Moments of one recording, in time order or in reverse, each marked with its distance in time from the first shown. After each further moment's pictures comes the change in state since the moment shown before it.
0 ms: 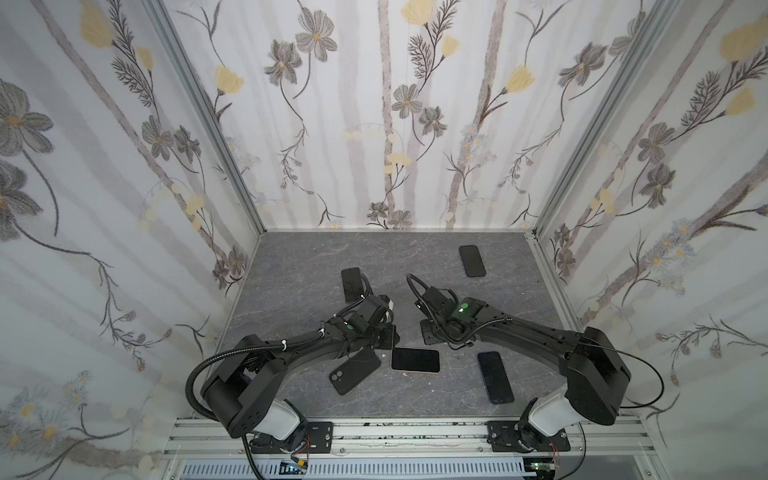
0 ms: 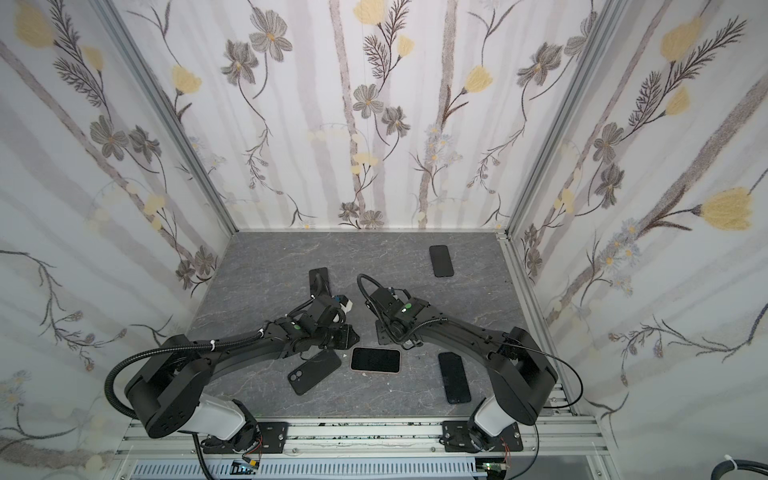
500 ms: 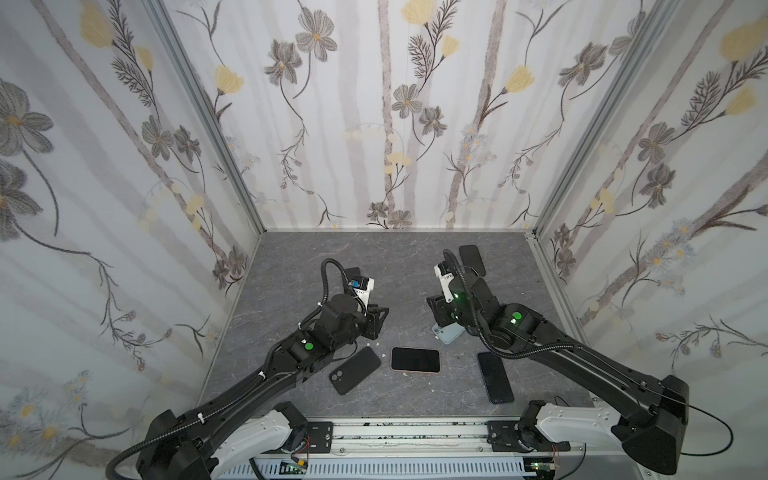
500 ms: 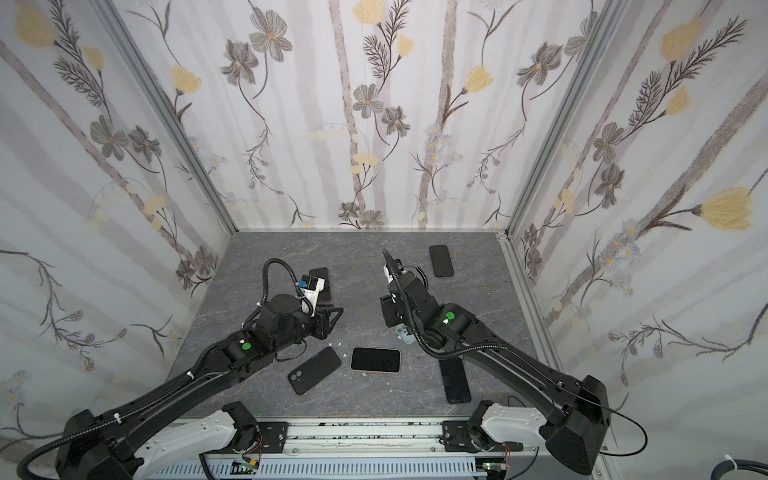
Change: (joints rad) left arm 0.011 -0.499 -0.067 0.022 -0.225 0.219; right arm 0.001 -0.374 -0.079 0.237 0.090 -0.303
